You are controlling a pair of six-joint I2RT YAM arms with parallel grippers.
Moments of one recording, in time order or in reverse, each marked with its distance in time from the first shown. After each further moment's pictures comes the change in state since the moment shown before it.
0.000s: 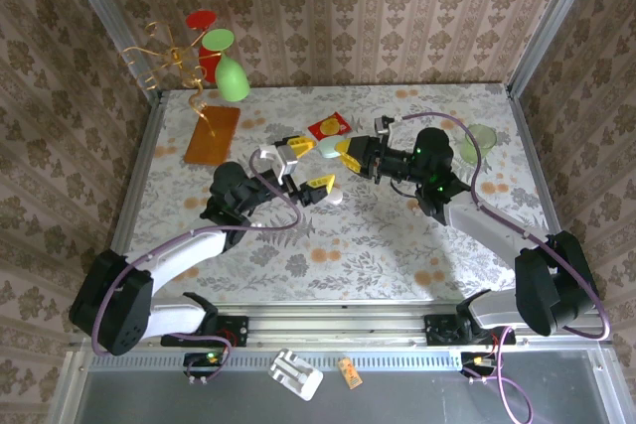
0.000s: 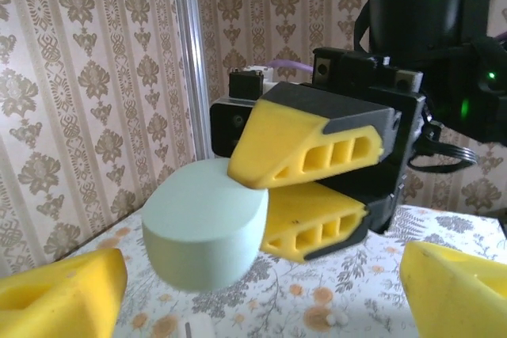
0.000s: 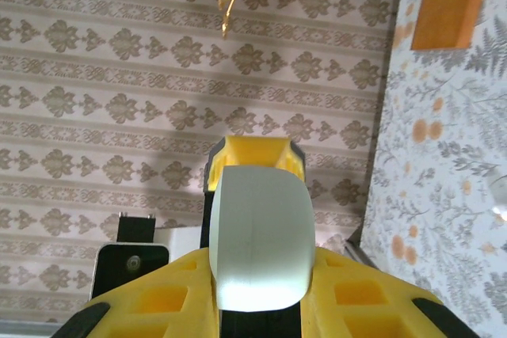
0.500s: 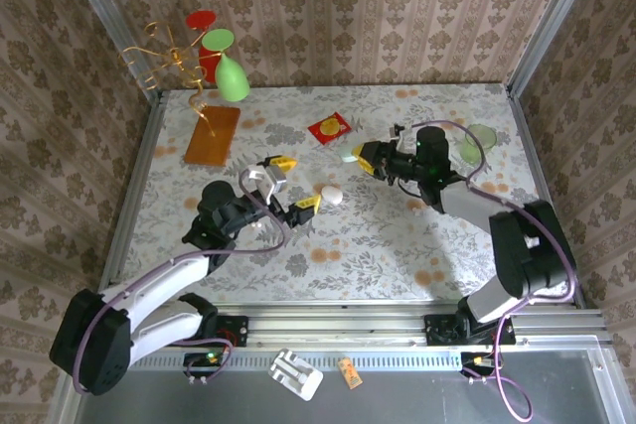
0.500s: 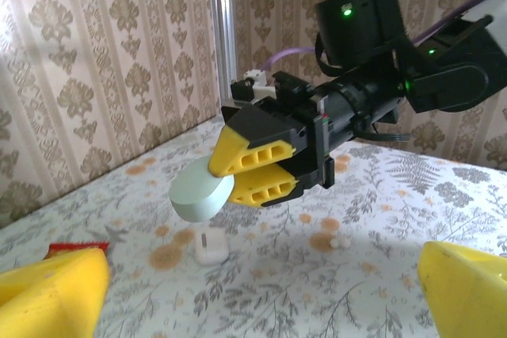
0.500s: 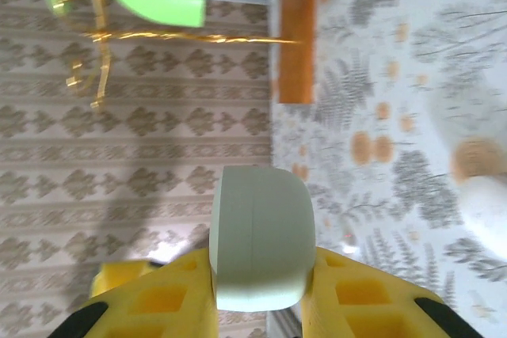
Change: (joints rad) left arm 0.021 -0.224 -0.148 -0.229 -0.082 0.055; right arm -0.140 0.231 -0.006 -0.080 0.008 -0.177
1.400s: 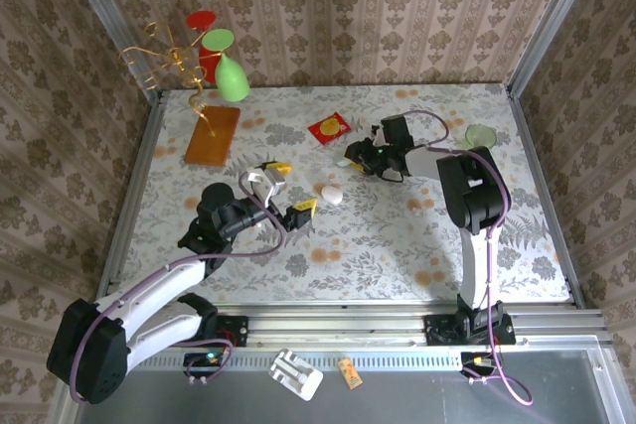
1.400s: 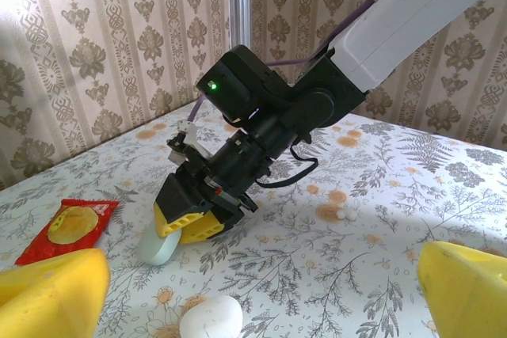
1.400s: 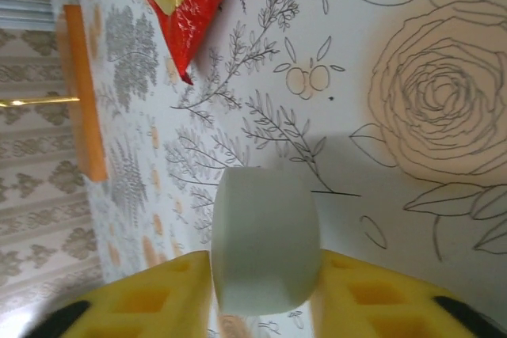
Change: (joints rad) left arm 0.006 -0.045 -0.008 -0.116 -0.042 0.004; right arm 0.011 0.530 0.477 -0.400 0.202 -0.348
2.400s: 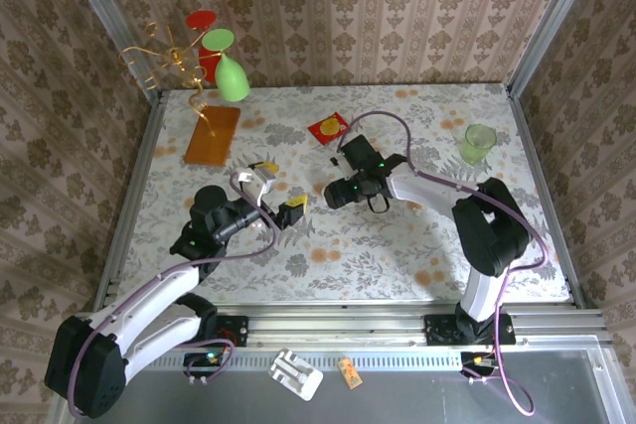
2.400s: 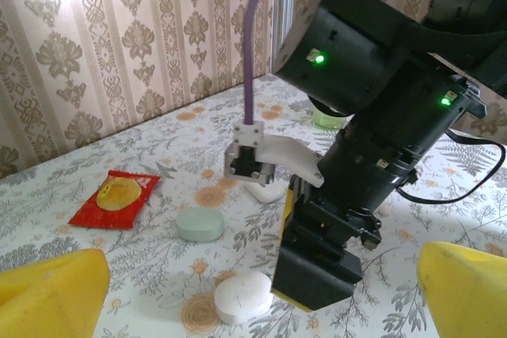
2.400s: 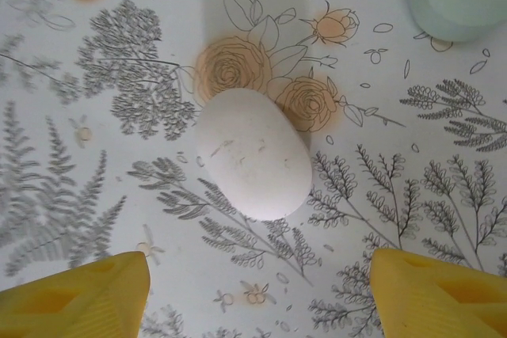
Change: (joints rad) left arm 0.039 -0.084 -0.014 -0.102 -0.075 -0.016; right arm 0.332 -0.314 -0.060 -0.534 0.484 -0.679
